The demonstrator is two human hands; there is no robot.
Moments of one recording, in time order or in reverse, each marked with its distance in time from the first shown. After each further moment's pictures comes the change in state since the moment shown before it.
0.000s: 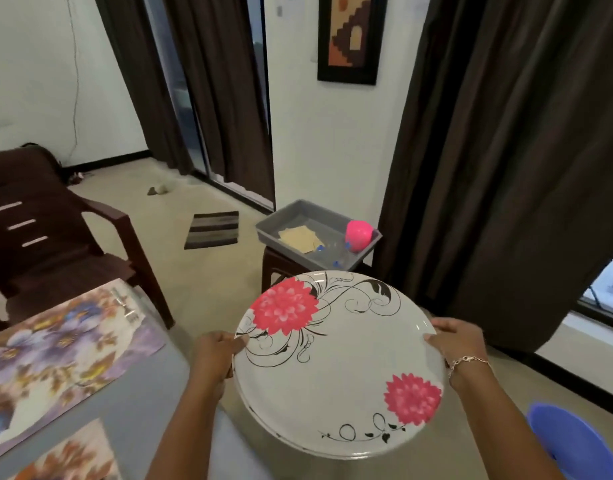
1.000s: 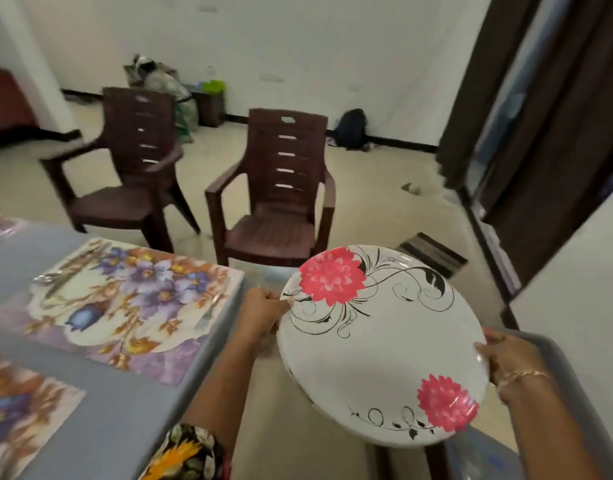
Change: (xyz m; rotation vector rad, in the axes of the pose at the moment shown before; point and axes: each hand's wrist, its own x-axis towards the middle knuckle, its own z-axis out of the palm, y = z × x) left_hand 0.260 0.121 0.007 -0.179 0.796 -0.091; right_hand 0.320 -0.225 0.414 -0.164 -0.974 0.002
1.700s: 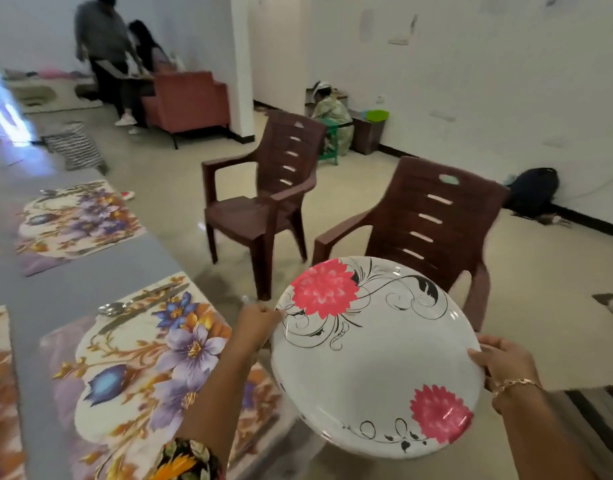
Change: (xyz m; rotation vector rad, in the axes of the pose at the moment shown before) left_hand 0.266 0.039 -0.119 -0.153 0.551 -0.162; right_hand 0.234 -0.143 0.378 -0.292 -0.423 -0.162
